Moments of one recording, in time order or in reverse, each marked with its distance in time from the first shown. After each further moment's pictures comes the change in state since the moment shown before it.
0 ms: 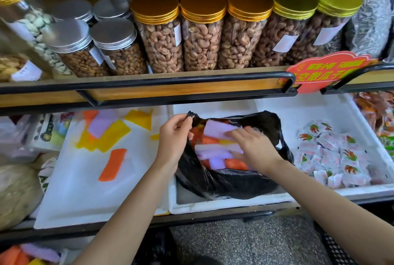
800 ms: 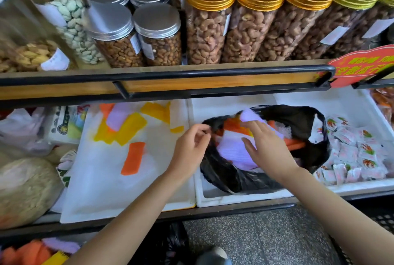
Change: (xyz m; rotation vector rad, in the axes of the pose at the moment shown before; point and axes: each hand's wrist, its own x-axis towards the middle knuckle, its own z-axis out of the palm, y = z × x) left_hand 0.004 -0.039 -0.077 0.263 -0.294 0.179; right_hand 0.033 -0.095 -0.023 0.167 -0.012 0.334
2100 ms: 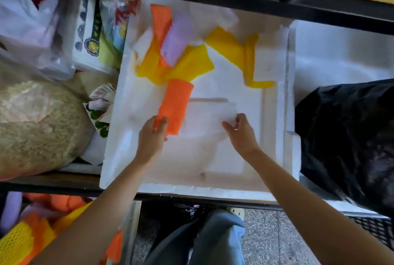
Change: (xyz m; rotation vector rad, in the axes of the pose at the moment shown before) left_hand -0.021 -0.306 -0.177 -0.066 0.294 -0.695; right_hand 0.066 -0.164 0.312 0.552 -0.386 0.588
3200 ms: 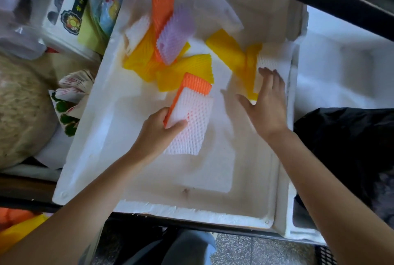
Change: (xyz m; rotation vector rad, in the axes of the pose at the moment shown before) left_hand 0.013 0.021 0.026 0.015 -0.215 0.220; right_hand 0.065 -0.031 -0.061 -0.563 0.339 -0.524
